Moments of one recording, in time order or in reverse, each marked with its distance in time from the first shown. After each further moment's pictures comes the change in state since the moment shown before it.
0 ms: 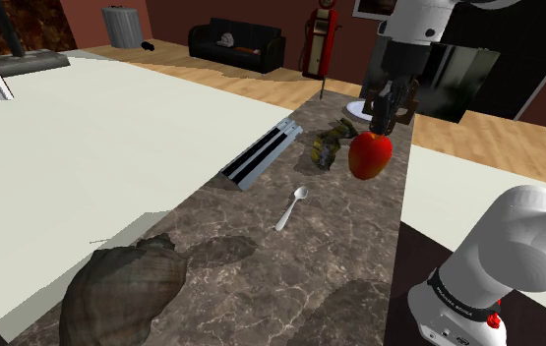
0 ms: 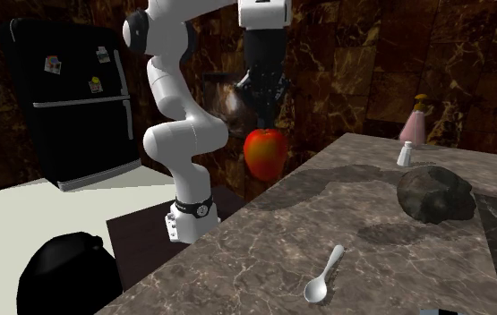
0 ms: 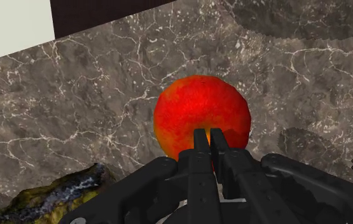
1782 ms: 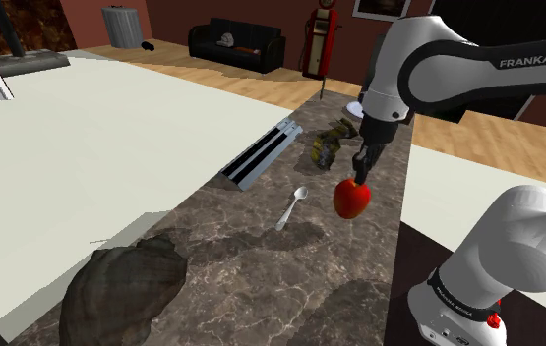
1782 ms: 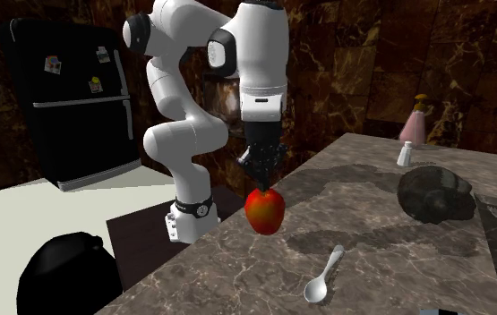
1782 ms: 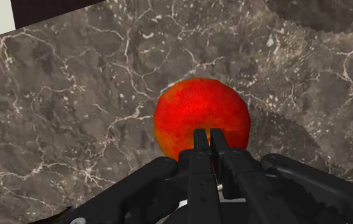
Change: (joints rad) arm 0.007 -0.017 0.021 -0.371 0.022 0.354 -0.024
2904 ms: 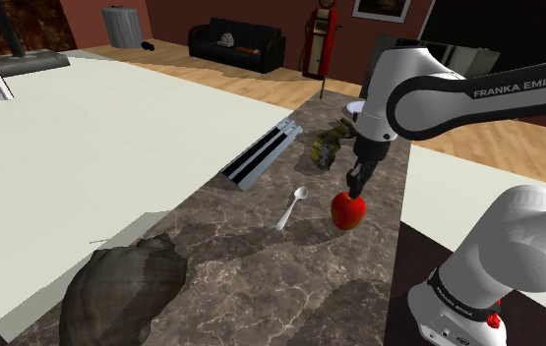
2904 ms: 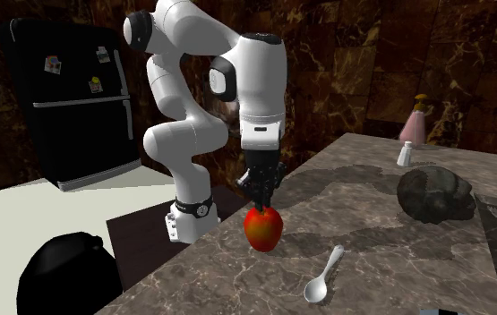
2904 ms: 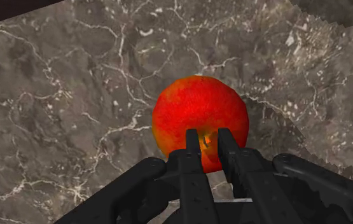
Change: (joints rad) arm 0.002 0.043 0.006 -0.100 0.010 0.142 -0.013
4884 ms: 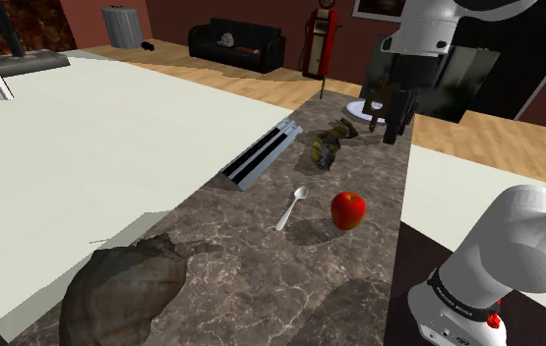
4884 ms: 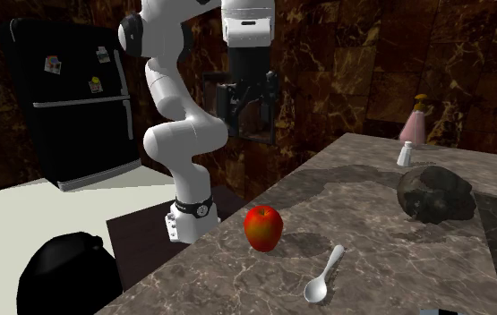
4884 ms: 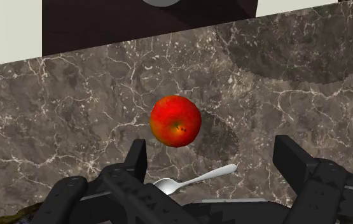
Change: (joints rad) arm 0.018 -0.050 -0.110 0.419 -0.019 -0.569 -0.100
